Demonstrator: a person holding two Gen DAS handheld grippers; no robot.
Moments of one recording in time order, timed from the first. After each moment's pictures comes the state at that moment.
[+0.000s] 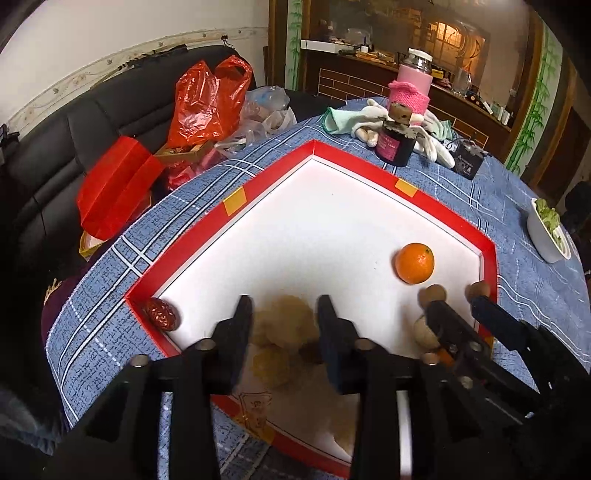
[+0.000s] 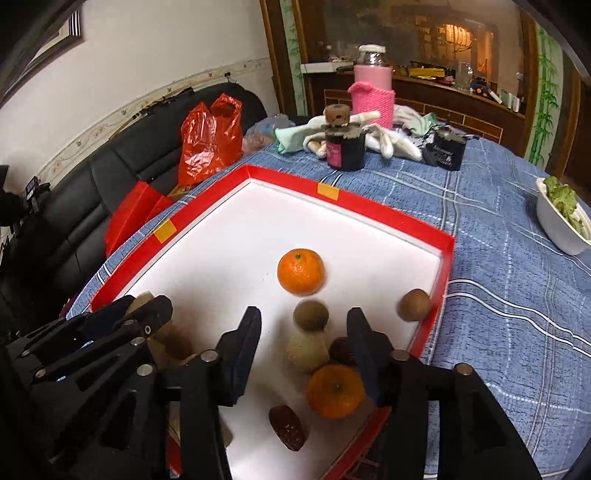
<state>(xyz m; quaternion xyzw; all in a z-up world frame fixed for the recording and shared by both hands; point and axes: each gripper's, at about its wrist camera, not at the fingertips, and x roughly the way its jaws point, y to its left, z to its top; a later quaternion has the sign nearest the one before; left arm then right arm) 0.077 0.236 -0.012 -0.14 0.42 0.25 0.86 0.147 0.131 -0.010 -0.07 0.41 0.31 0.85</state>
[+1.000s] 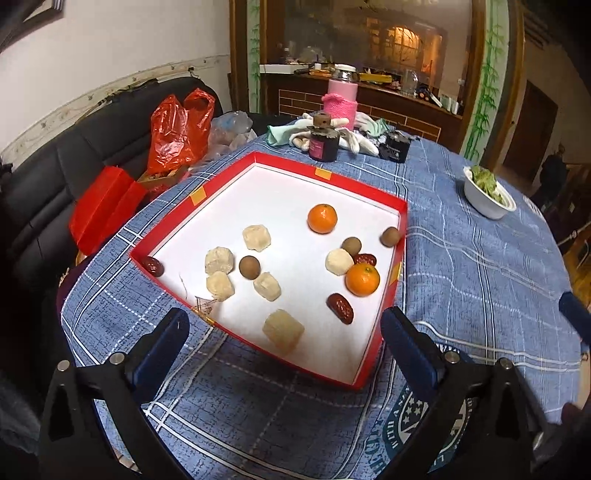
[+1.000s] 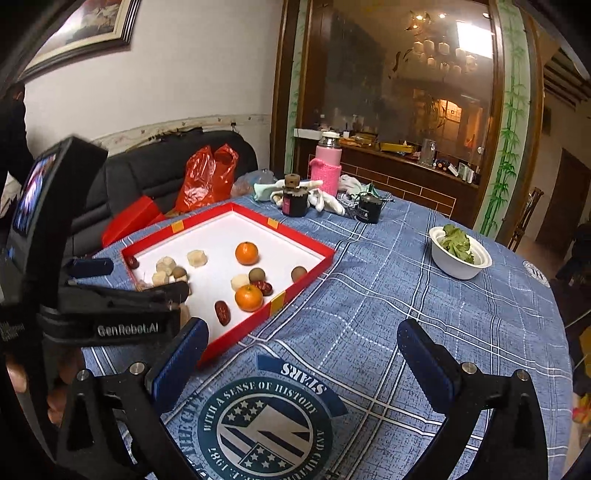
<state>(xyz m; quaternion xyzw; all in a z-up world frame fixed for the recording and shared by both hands) 0.014 0.148 0.021 -0.10 0.39 0.20 0.89 0.029 -0.016 0.054 -0.13 0.27 0.29 0.91</state>
